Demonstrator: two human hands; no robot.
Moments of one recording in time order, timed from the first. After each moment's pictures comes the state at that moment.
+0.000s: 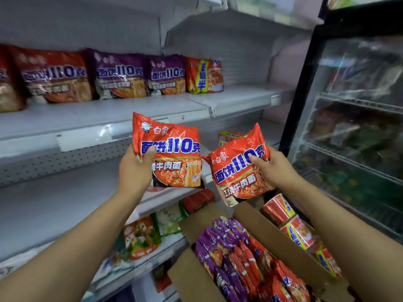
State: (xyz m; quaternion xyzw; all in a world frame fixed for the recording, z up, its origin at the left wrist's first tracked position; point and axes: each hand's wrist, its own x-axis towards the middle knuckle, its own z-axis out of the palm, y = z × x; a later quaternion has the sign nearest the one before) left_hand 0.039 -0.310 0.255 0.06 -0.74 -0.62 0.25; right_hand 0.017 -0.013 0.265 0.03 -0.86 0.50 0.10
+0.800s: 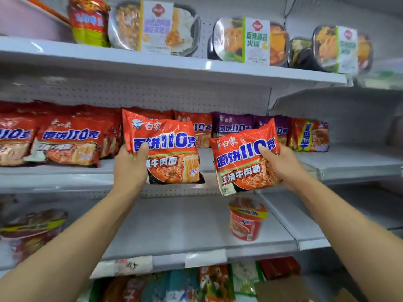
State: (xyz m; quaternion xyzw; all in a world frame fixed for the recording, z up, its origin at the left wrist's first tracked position) left_hand 0.150 -0.515 0.361 0.17 -0.67 -0.53 0.50; right_hand -0.004 -0.252 0.388 0.25 -0.74 0.62 0.04
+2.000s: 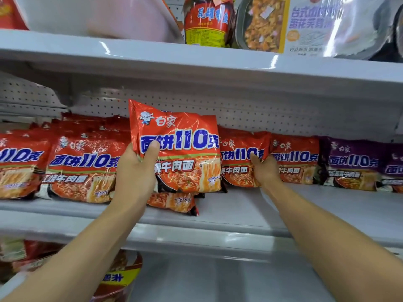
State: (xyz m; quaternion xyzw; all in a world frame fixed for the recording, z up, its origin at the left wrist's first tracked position) left_hand 0.181 -0.759 0.395 0.17 -0.63 -0.54 0.53; right_hand -0.070 -0.636 0.385 0.18 -0.76 0.62 0.07
